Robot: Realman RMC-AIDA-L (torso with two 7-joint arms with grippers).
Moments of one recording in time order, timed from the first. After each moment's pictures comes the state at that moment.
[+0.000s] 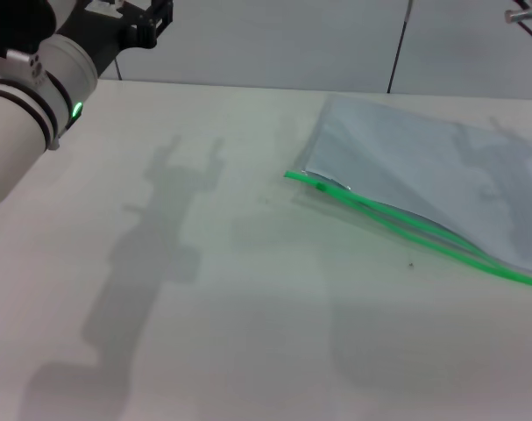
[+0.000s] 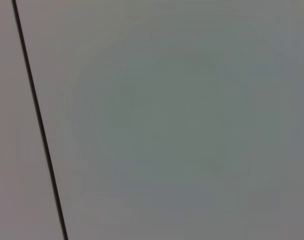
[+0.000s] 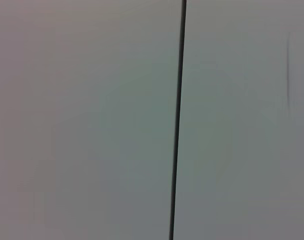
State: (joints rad) left arm -0.28 -2.02 1.75 1.28 -1.10 0.10 0.87; right arm 0.57 2.03 -1.63 -0.91 0.26 -0.18 0.07
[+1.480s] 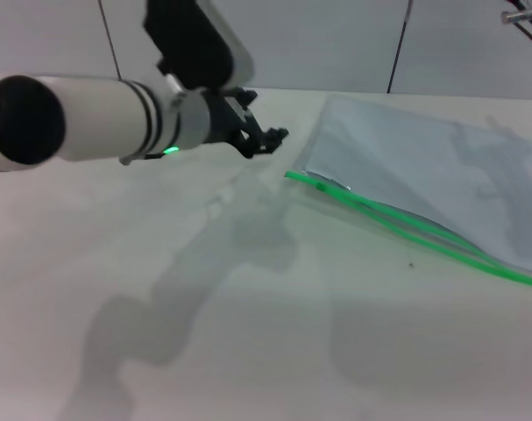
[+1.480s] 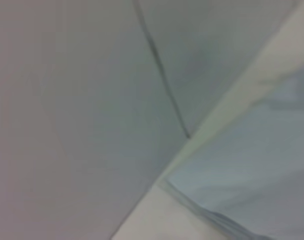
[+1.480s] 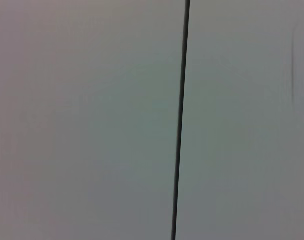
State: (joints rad) left arm -0.62 -2.00 1.73 1.05 -0.83 -0.52 0.90; right arm 0.58 2.03 -1.63 -0.90 0.26 -0.18 0.07
